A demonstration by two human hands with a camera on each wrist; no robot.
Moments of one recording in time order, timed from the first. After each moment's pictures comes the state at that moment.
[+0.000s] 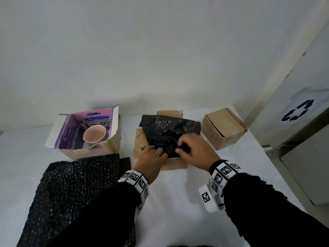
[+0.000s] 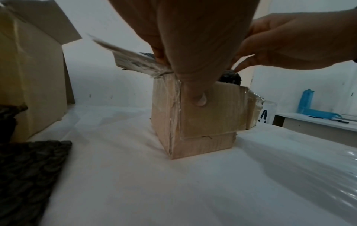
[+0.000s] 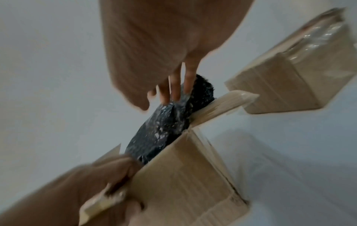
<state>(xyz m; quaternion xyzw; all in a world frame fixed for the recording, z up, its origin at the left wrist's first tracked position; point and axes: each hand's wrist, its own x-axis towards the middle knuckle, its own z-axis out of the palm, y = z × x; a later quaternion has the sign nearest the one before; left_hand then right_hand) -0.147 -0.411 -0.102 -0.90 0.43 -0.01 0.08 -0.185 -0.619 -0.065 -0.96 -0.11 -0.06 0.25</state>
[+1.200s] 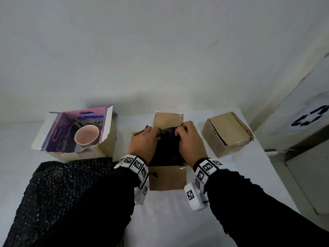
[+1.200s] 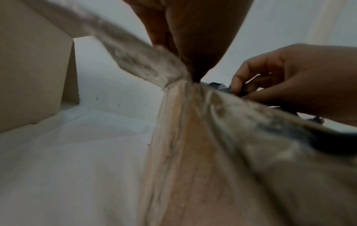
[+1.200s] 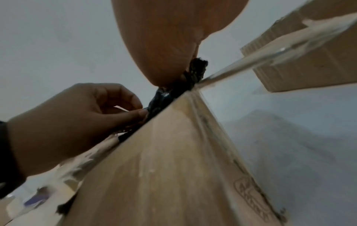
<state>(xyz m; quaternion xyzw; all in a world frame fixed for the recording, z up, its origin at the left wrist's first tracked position) -0.082 -0.442 -0.075 -0.97 0.20 -0.02 -0.14 -0.126 -0.615 -0.087 -0.96 -0.02 -0.17 0.20</state>
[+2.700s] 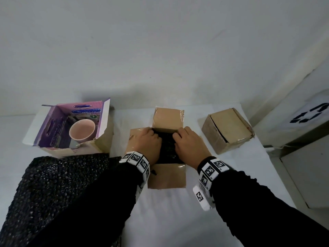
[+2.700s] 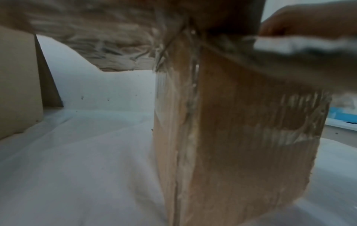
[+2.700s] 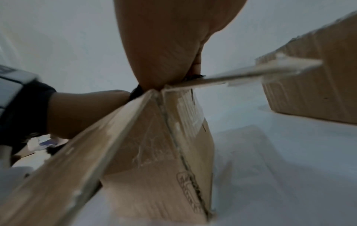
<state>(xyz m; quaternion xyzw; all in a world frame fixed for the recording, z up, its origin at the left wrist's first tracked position) -0.085 -0.449 -0.096 -0.94 0.33 0.02 0.11 -0.131 -0.619 -0.097 -0.98 -0.15 -0.13 0.01</state>
